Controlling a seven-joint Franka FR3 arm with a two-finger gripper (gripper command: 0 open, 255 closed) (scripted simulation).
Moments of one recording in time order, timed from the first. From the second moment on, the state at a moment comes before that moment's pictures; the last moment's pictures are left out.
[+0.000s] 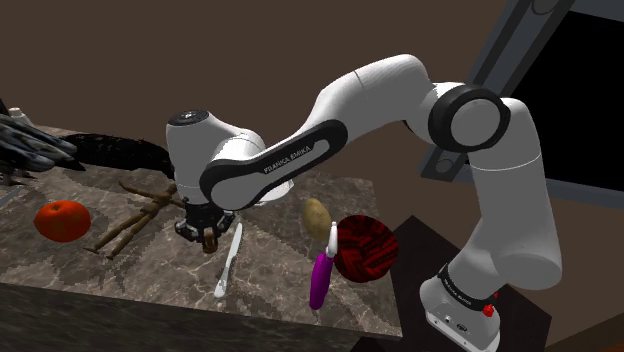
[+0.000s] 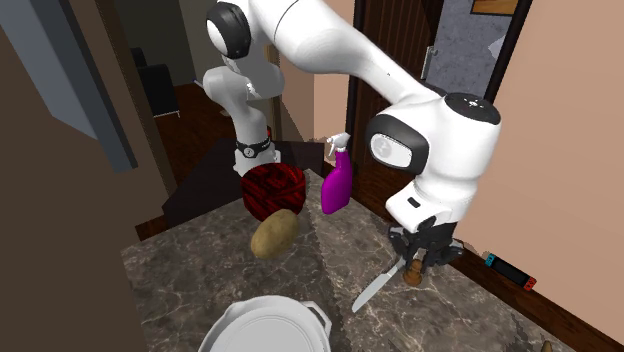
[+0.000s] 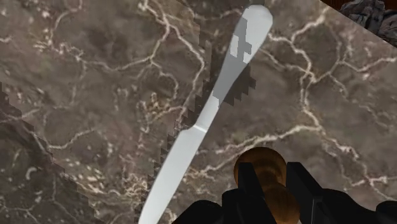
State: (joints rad) arm 0.36 0.67 0.49 -1.56 -0.29 2.12 1.15
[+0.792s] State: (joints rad) arm 0.35 0.60 0.51 -1.50 -0.25 2.00 1.14
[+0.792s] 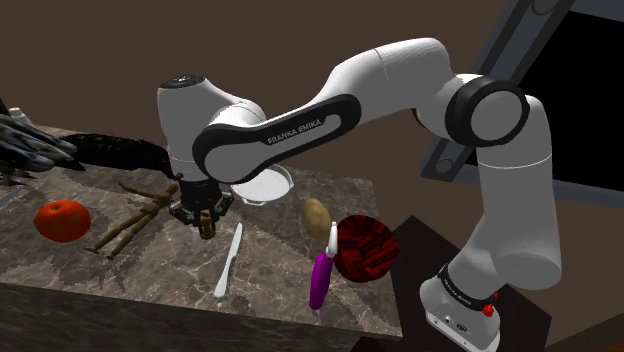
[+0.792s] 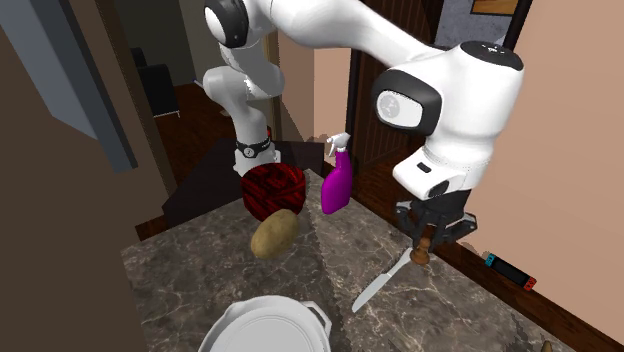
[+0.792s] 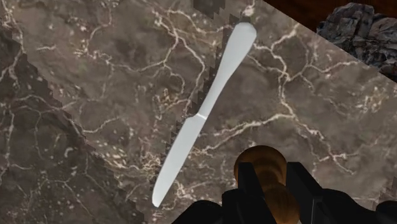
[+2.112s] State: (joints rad) arm 0.19 0.24 0.57 -1.84 -0.08 2.00 1.03
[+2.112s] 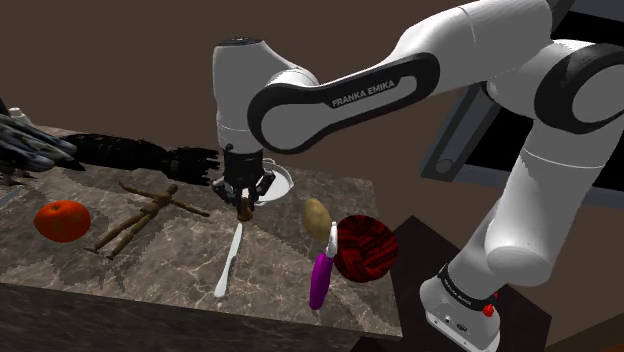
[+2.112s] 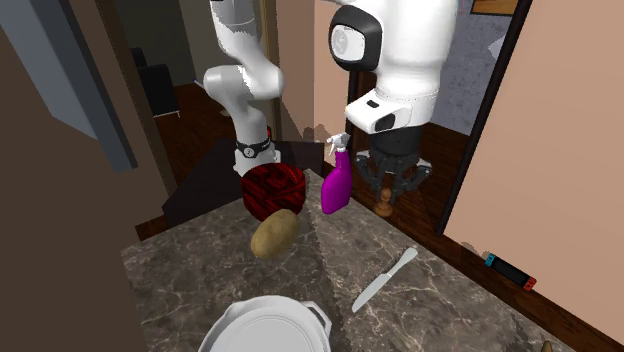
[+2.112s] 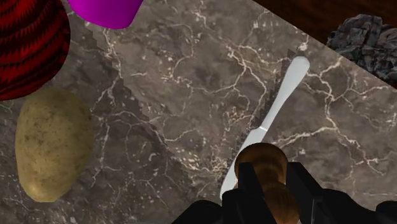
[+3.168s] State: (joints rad) arm 0.14 -0.46 0.44 -2.52 0.26 2.04 0.65
